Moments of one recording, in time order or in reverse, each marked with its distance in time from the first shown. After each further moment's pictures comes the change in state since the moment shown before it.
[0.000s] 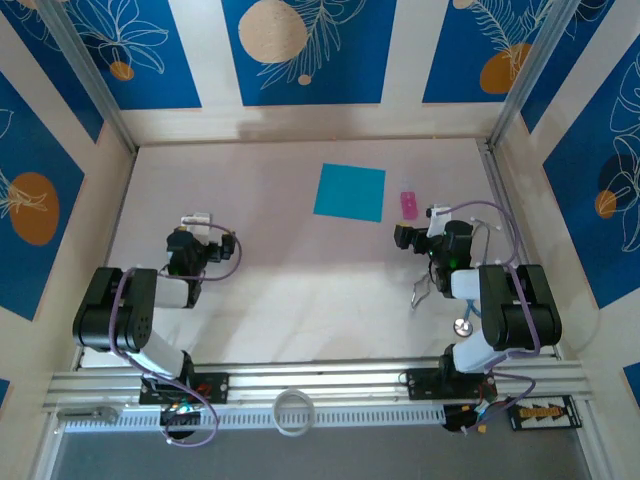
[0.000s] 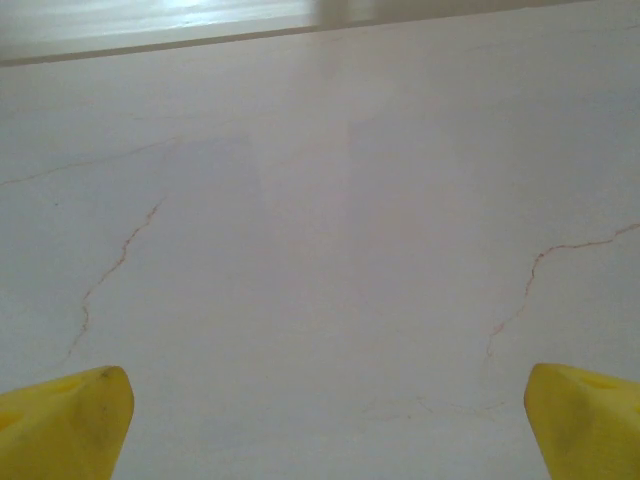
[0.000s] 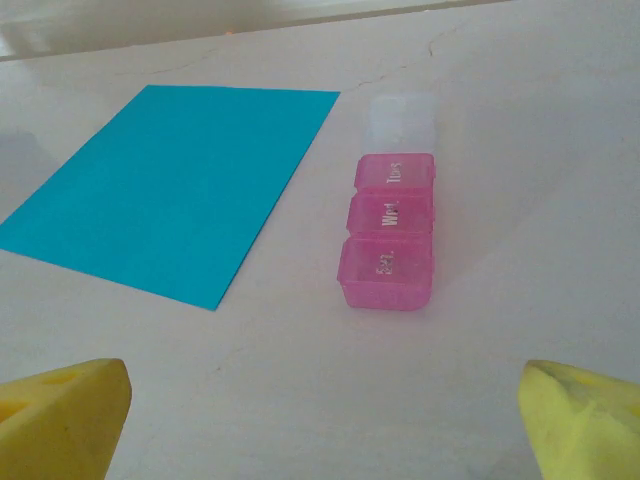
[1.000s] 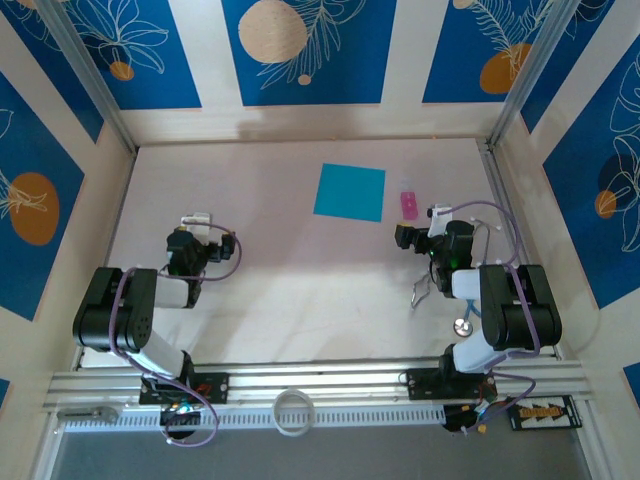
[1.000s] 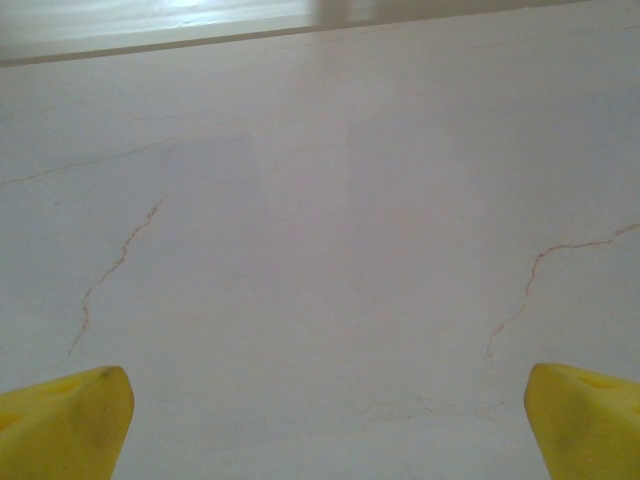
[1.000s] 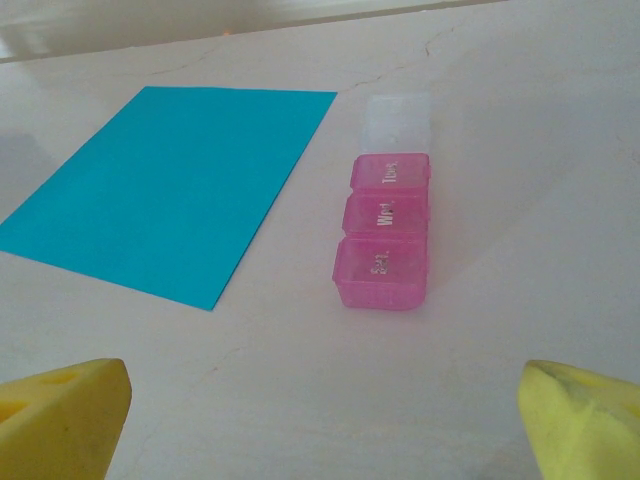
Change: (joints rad) left arm 0.000 0.000 0.000 0.000 0.000 0.000; right arm -0.010 0.000 0.000 0.000 -0.008 0.000
